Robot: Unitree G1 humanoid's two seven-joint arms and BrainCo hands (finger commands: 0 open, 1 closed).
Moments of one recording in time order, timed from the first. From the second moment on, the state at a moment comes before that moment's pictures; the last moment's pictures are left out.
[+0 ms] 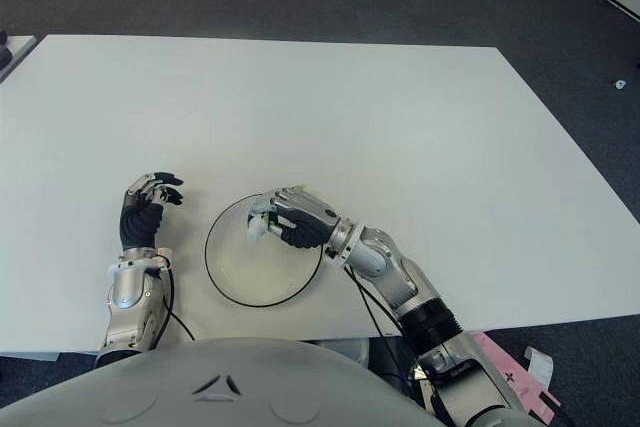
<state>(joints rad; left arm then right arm) 0.26 -0.04 0.14 0.31 -0.06 -0.51 0.02 -0.05 -0.41 0.46 0.09 -0.41 -0.66 0.26</state>
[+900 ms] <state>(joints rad) 0.26 -0.04 0.14 0.32 -0.04 -0.52 0.02 -0.12 -0.34 0.51 0.34 -0.43 -0.74 0.25</state>
